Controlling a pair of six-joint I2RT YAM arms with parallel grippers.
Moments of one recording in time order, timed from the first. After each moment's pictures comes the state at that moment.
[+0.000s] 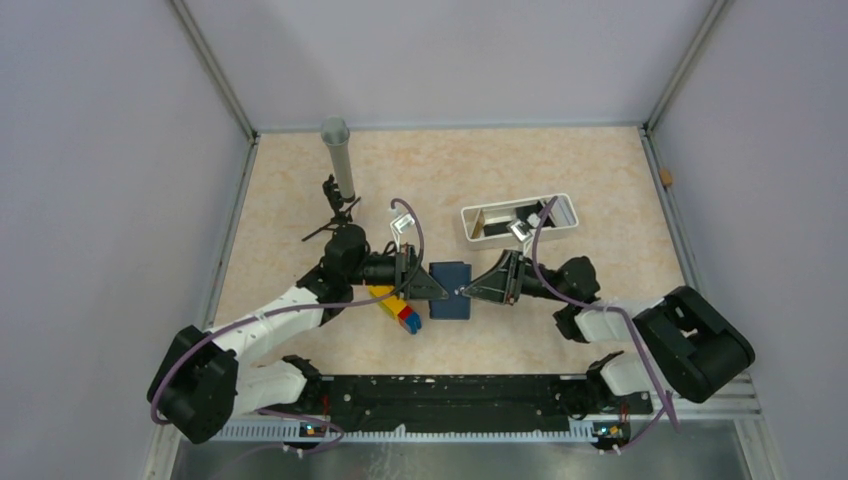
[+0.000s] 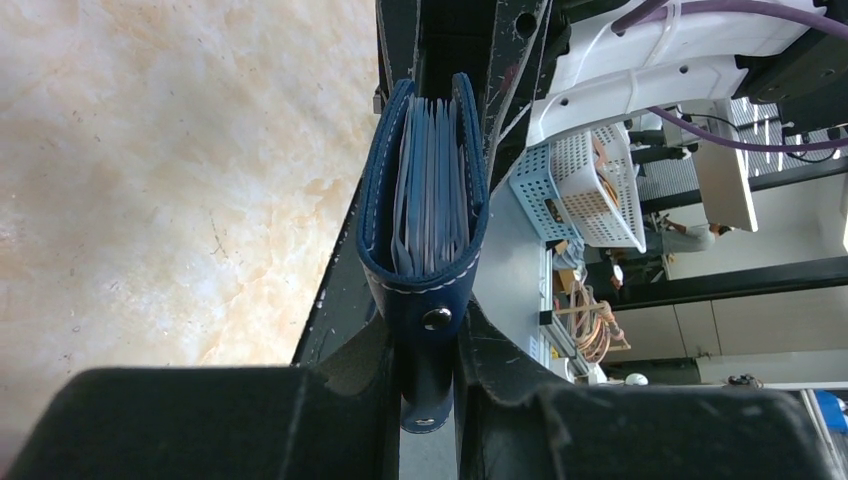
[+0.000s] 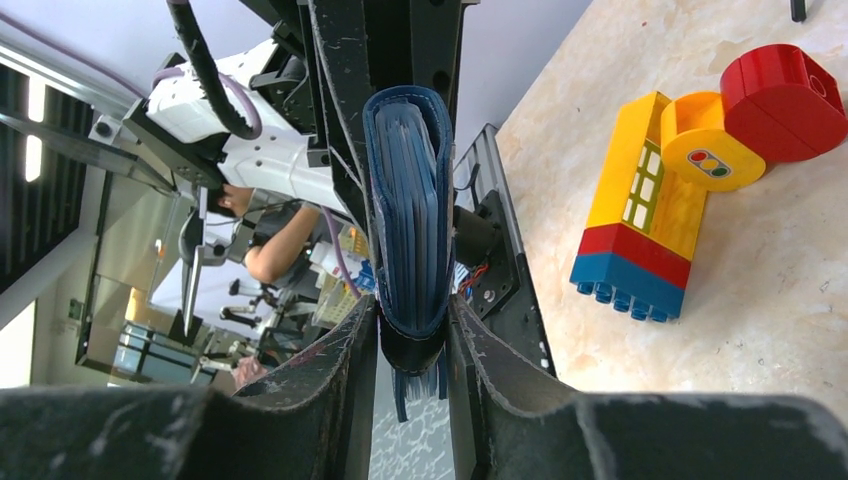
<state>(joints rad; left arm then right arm) -0.60 1.15 0.54 0.39 0.93 -0.85 0.56 1.34 0.23 1.35 -0.85 1.21</state>
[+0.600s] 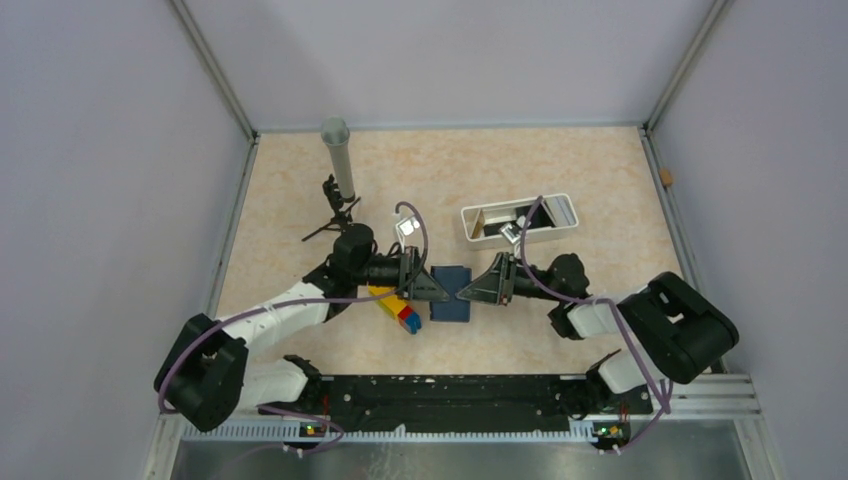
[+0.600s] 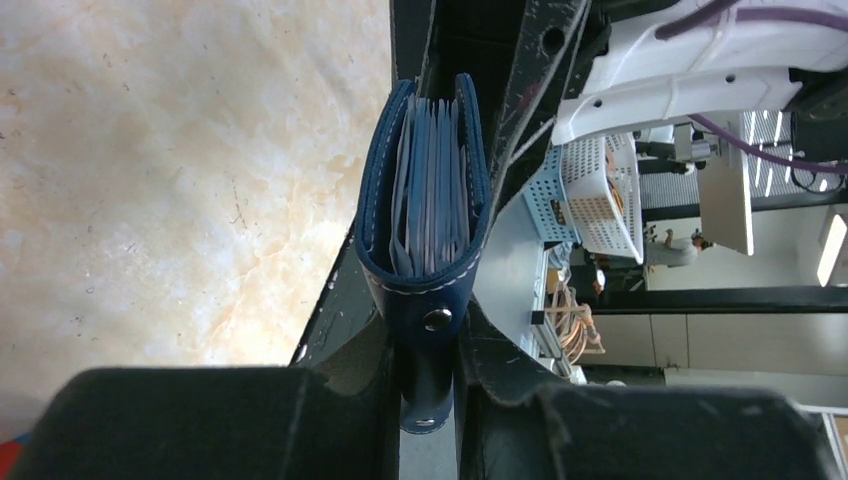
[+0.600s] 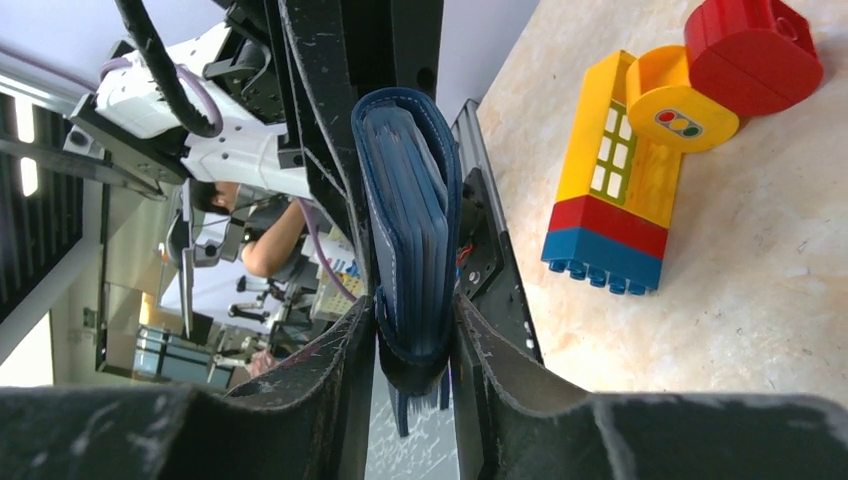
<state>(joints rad) -0.60 1.20 0.54 0.34 0.92 -0.85 0.58 1.45 0.25 1.35 -0.86 1.20</state>
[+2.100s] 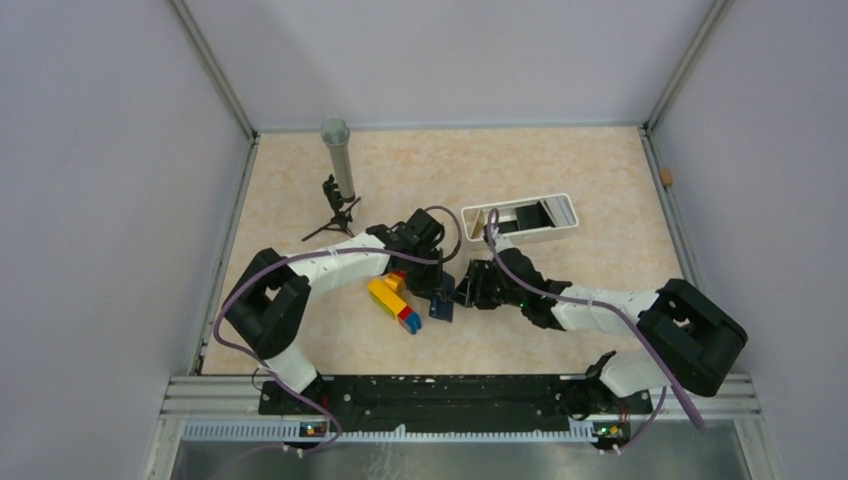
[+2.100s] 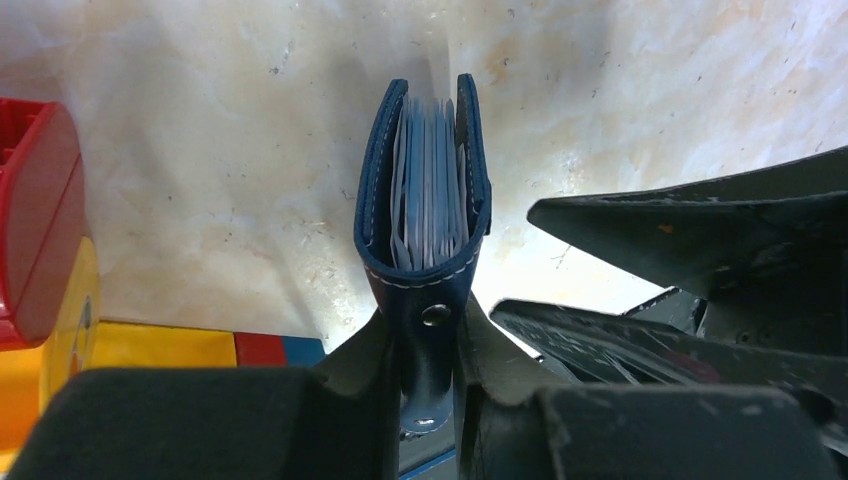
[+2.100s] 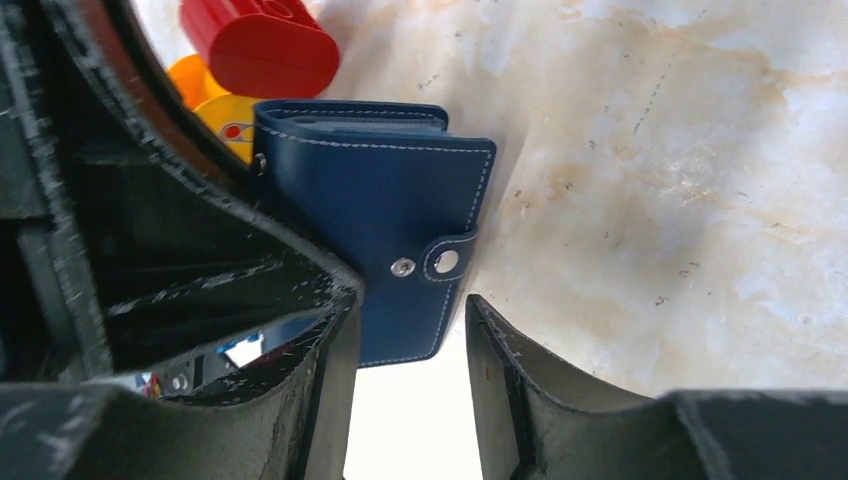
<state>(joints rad) -0.76 1.66 1.06 -0.53 0.23 -0.70 0.81 1.35 0.48 0.29 -0.11 0.81</state>
